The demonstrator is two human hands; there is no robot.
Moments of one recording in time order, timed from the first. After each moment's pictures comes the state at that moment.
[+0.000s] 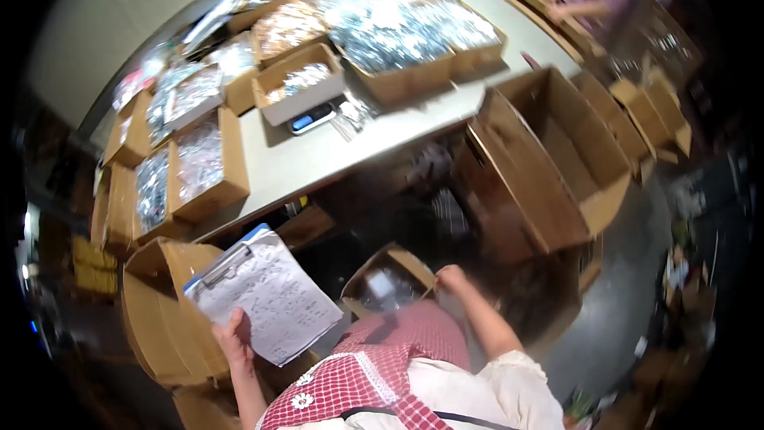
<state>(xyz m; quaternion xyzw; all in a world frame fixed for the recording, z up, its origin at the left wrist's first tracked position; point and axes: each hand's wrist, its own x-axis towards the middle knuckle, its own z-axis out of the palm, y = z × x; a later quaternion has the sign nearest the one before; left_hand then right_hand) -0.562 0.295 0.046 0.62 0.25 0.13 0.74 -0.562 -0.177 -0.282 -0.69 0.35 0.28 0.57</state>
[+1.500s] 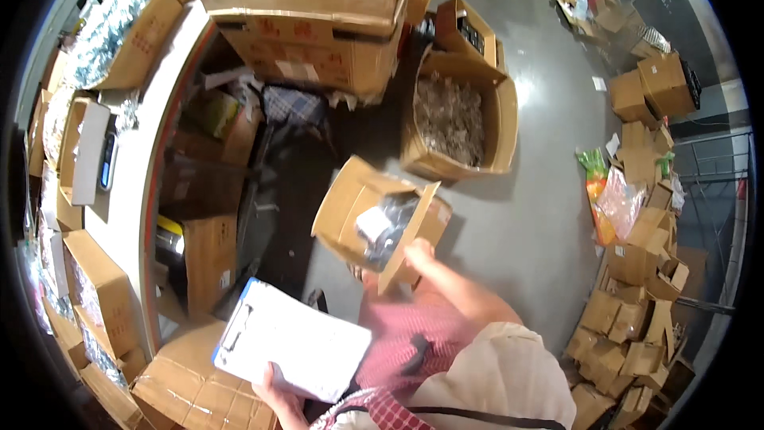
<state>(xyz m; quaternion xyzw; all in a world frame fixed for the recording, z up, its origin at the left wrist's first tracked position) -0.631 0.333 -0.090 0.70 0.17 -0.23 0.66 -0.831 -0.007 -0.350 -0.58 0.65 0.19 0.45</state>
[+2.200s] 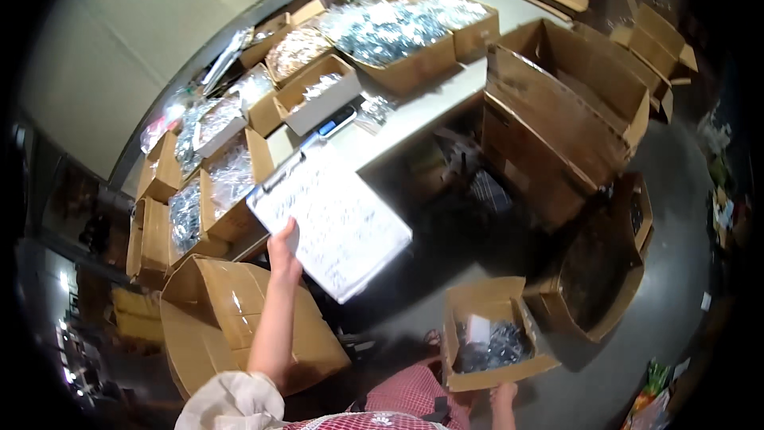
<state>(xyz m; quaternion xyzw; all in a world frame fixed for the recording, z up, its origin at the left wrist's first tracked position) -0.393 0.269 -0.034 0.53 0.07 -0.06 0.84 -0.948 0.028 -0.307 -0.34 0.70 -0.01 0.63</state>
